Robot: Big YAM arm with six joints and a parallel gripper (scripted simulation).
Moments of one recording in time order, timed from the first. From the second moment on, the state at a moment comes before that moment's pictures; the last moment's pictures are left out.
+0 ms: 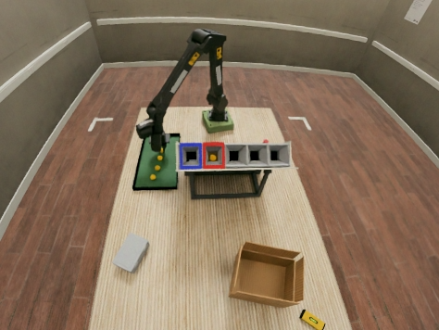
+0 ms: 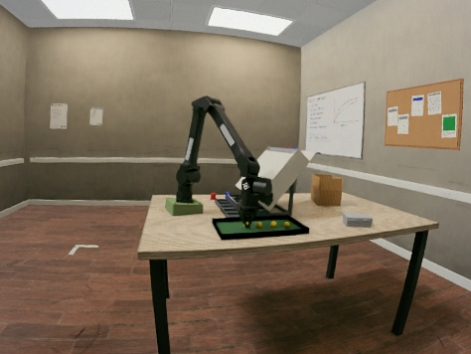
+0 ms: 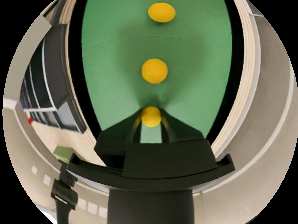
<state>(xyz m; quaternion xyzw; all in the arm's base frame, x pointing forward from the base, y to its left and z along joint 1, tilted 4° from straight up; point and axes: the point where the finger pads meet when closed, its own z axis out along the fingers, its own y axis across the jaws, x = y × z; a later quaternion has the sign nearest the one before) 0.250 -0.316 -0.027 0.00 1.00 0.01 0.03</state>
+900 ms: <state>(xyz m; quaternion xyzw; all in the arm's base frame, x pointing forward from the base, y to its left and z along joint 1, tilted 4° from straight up) 0.249 -0.315 -0.026 0.00 1.00 0.01 0.03</state>
